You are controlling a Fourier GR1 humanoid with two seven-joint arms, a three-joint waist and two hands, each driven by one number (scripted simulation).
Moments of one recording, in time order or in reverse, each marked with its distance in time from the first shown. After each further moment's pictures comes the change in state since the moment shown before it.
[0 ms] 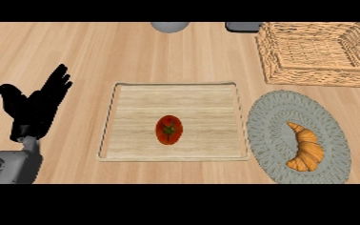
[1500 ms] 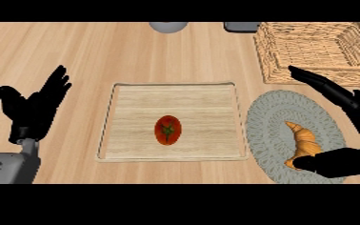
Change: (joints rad) left arm 0.013 0.044 -0.054 -0.011 0.052 0.051 -0.012; right arm -0.080 0.263 0.568 -0.093 0.271 -0.649 -0.199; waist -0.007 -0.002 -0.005
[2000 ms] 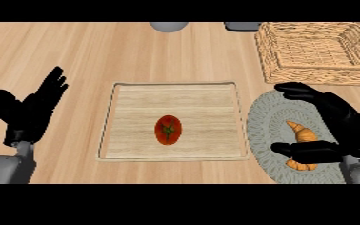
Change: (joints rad) left arm 0.019 0.029 -0.009 -0.015 0.016 0.001 -0.019; right arm -0.002 0.147 0.006 0.268 -0.123 -0.028 -0.508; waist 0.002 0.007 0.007
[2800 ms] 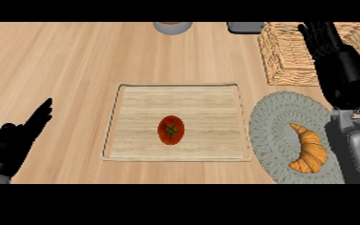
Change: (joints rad) left arm 0.197 0.147 -0.075 -0.005 -0.095 -0.055 -0.044; right arm -0.280 0.059 -0.030 0.034 -0.153 -0.339 0.634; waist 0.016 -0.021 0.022
